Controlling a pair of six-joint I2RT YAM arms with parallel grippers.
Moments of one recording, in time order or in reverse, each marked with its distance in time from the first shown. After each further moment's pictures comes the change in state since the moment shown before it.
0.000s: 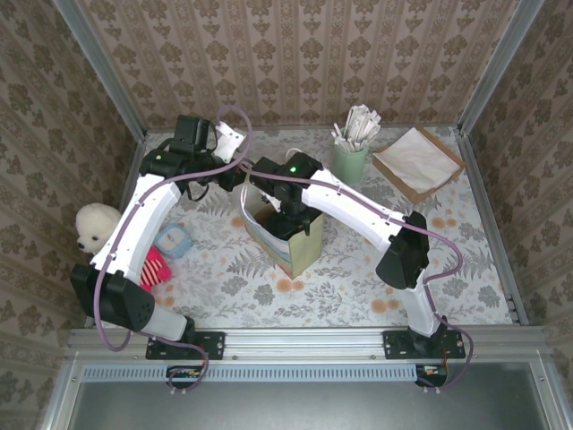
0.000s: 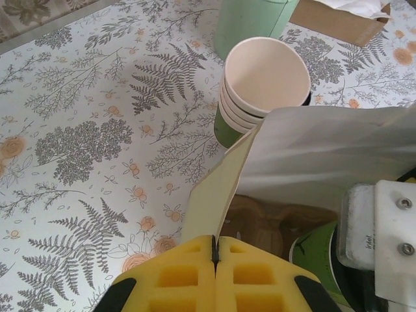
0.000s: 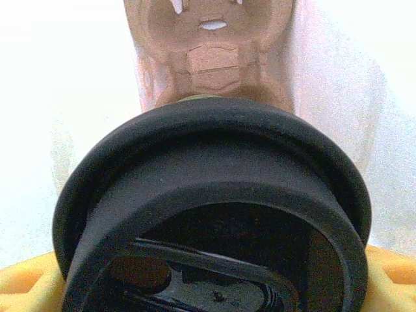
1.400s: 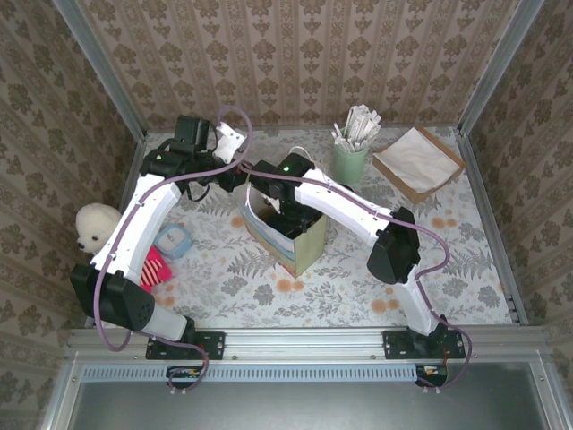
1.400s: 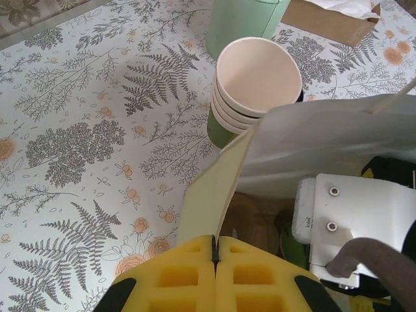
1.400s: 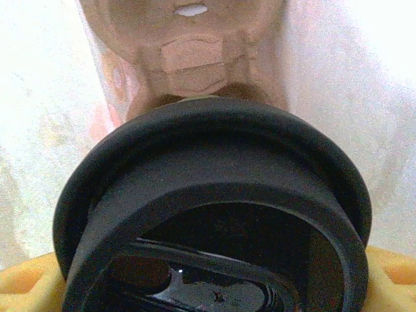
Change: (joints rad) left arm 0.000 0.000 -0.003 -0.001 0.016 0.000; right arm -0.016 0.069 0.011 -0.041 0.030 -0.027
